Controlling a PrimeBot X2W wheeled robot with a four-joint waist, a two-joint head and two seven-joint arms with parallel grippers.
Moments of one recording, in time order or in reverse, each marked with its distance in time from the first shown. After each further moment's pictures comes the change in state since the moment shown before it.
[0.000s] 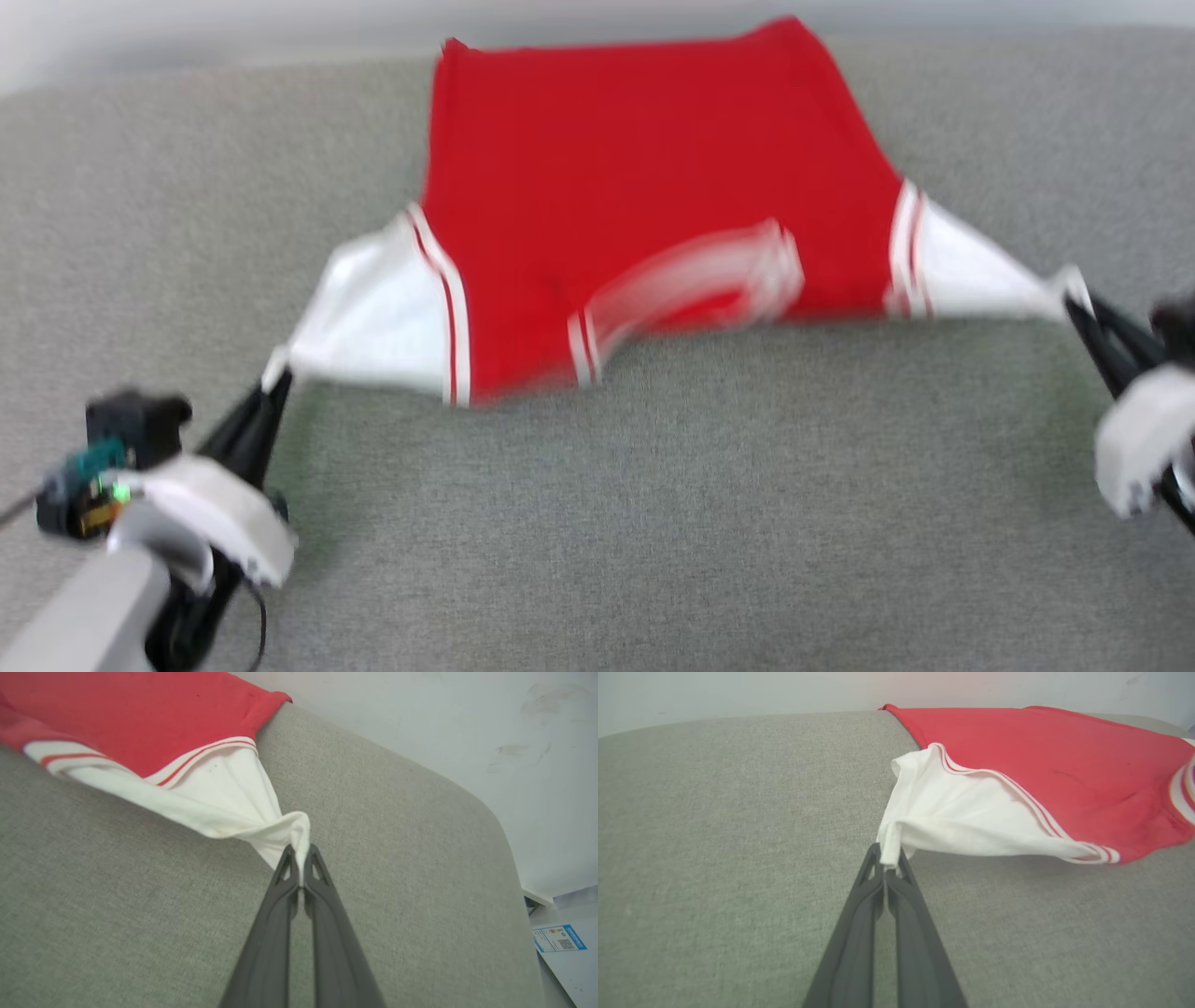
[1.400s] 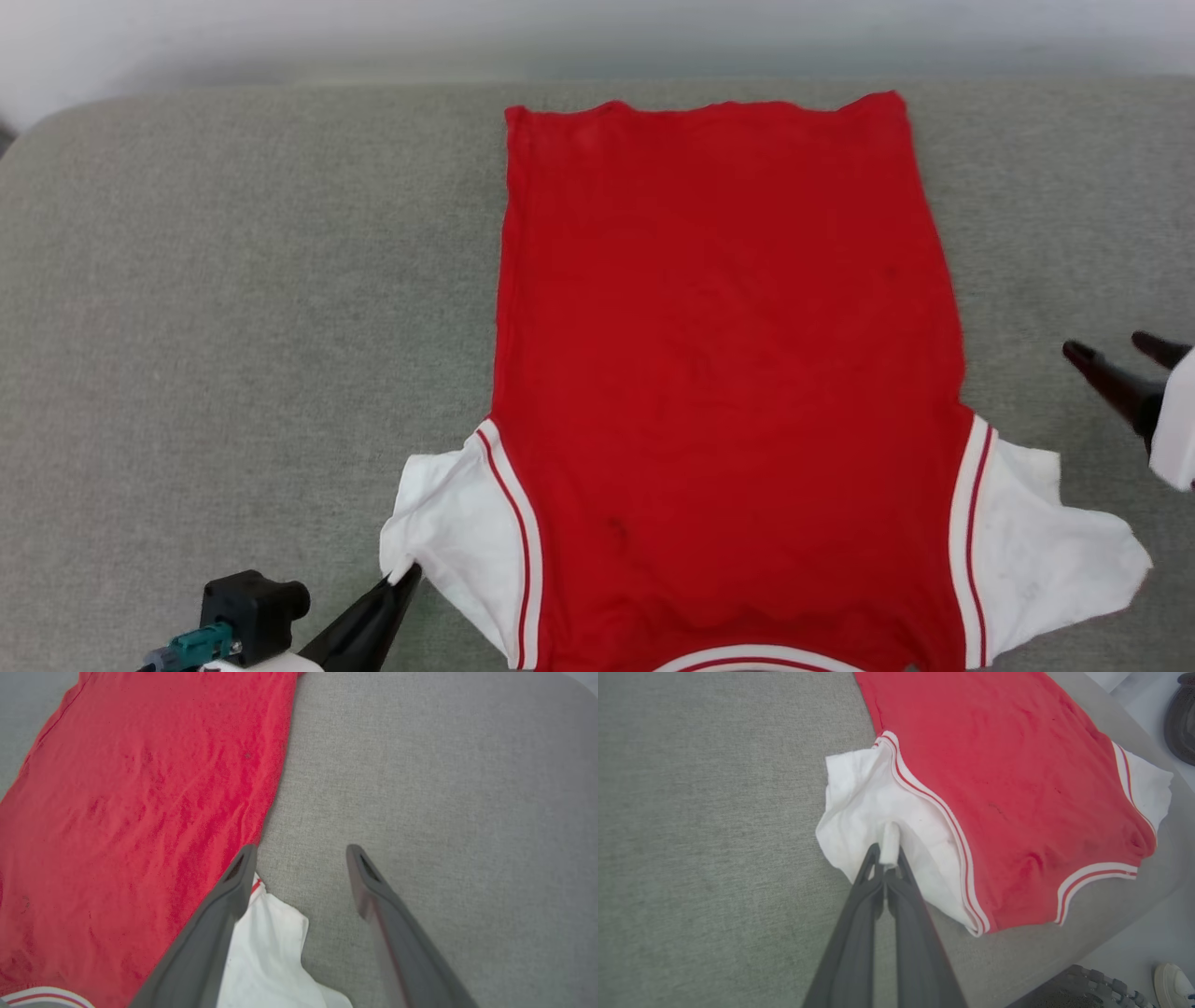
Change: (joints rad) left arm 0.441 0.086 -0.075 -0.506 -0.074 0.149 0.110; right arm 0.231 0.072 -0.386 -0.397 0.281 -0.001 0.750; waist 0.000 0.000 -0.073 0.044
